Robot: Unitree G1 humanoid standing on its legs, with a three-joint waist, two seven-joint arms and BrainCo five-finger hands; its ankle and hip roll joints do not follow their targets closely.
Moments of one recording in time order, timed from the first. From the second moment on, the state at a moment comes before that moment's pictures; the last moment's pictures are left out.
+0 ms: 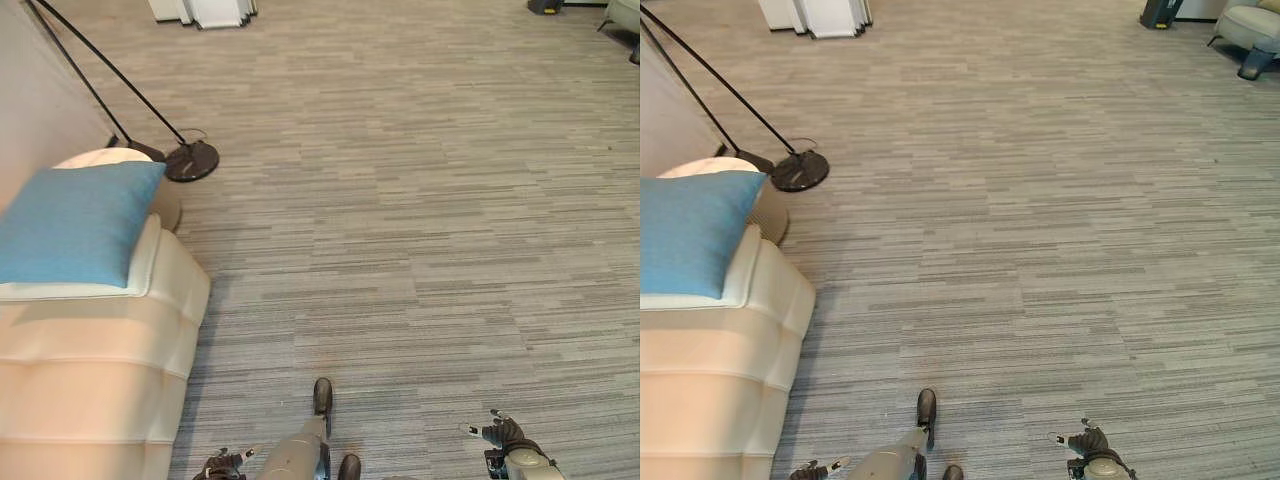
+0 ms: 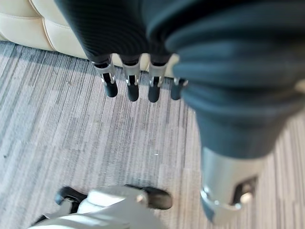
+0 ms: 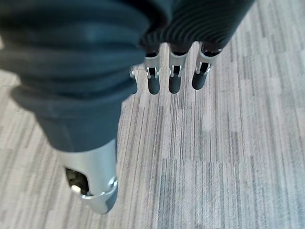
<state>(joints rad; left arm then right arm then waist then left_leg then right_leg) 0.07 0.21 -0.02 1.01 -0.30 0.12 0.20 0.01 -0.31 0.11 0.94 0.12 0.12 -0.18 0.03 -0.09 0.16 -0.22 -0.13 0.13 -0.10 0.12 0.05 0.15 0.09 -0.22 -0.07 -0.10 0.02</state>
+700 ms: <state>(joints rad) 0.00 0.25 -0.04 1.00 -0.30 0.12 0.20 0.06 -0.27 0.13 0.90 0.12 0.12 -0.16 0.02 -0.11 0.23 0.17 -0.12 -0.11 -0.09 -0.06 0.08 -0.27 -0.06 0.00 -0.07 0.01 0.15</state>
